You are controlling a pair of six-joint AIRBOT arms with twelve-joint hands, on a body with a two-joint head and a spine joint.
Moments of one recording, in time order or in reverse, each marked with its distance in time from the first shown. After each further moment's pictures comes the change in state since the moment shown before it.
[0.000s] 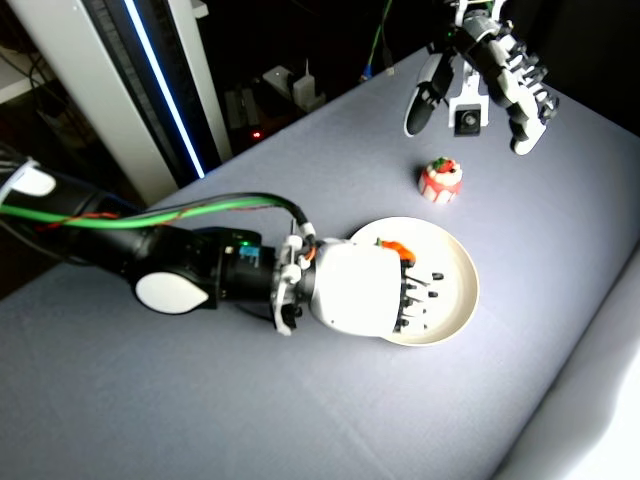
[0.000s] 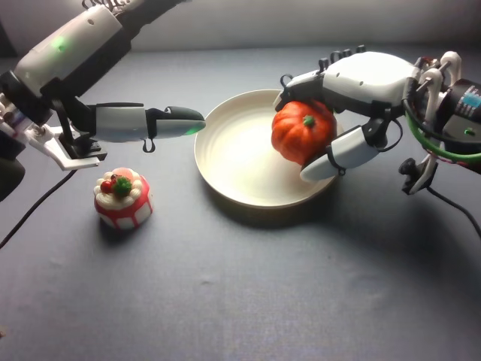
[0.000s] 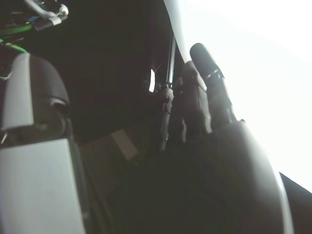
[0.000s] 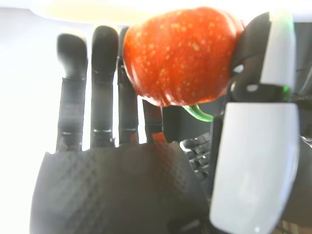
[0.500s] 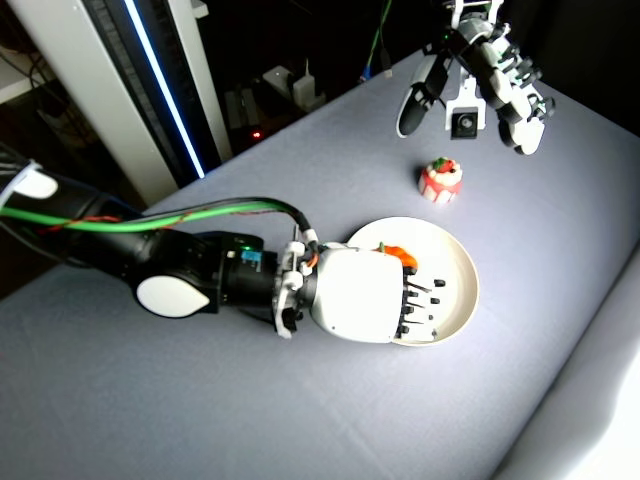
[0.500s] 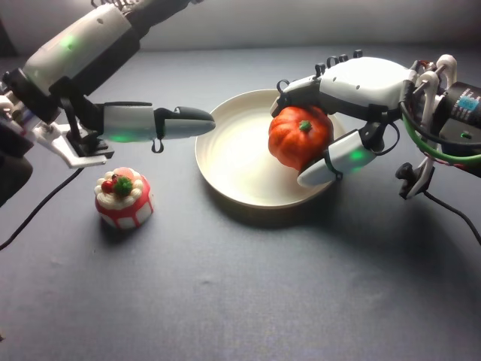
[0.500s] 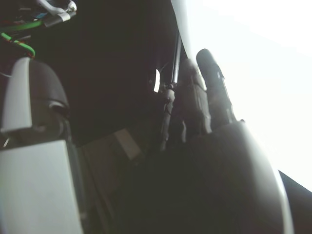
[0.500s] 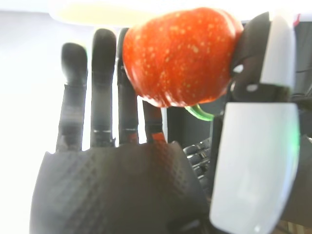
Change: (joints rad) left arm -0.018 -0.014 0.006 0.017 0.007 0.000; right arm 0.000 -0.008 0.000 -0.033 -0.005 0.045
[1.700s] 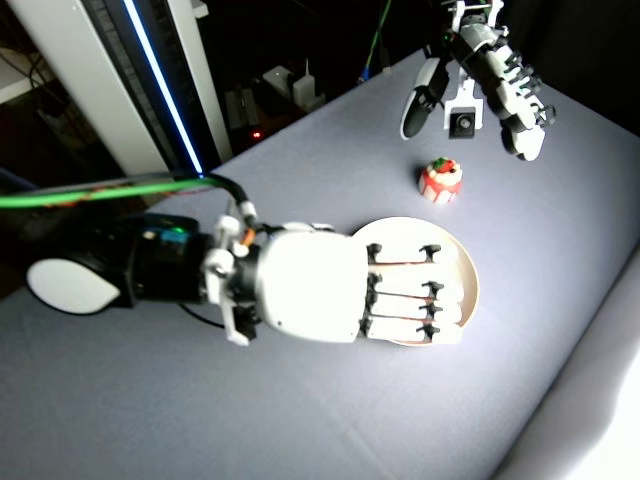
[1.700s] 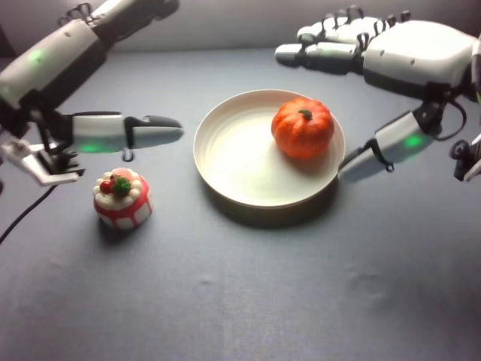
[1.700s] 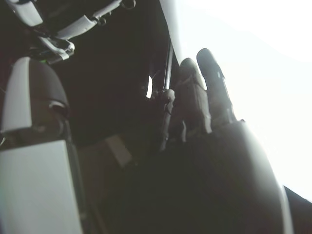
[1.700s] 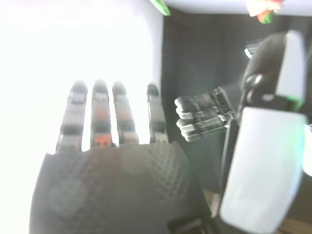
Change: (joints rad) left arm 0.110 0.051 -0.026 -0.119 -0.010 0.000; right arm 0.057 0.277 -0.292 -0.084 -0.008 -0.066
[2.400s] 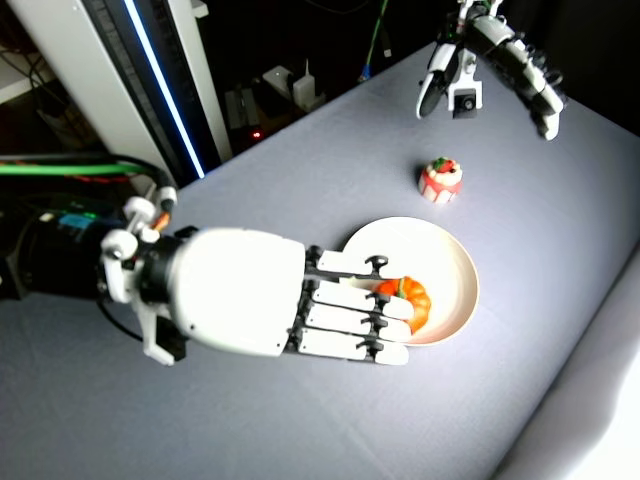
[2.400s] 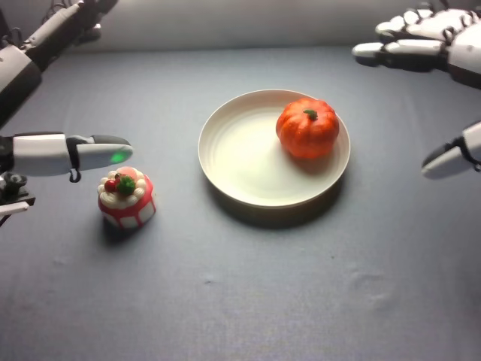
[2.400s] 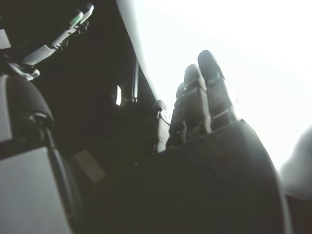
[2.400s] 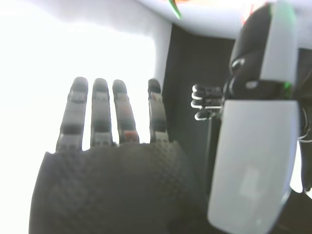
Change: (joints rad) left arm 0.180 0.066 -0.050 -0.189 -0.095 0.000; right arm -0.044 0.236 -0.155 0.088 -0.064 -0.128
